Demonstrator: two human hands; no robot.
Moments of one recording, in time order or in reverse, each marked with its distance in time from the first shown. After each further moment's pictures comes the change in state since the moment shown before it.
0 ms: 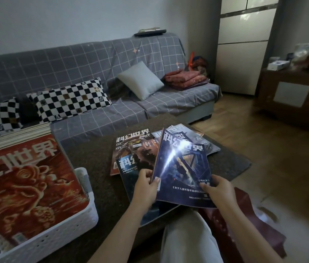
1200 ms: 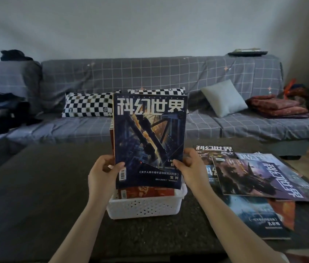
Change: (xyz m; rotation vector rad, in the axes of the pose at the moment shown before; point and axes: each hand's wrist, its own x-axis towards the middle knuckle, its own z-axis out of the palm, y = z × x) left_hand -0.112 -0.044 -0.297 -0.060 0.856 0.139; right_hand -0.124 -0.192 0.209 0.214 -0.558 -0.553
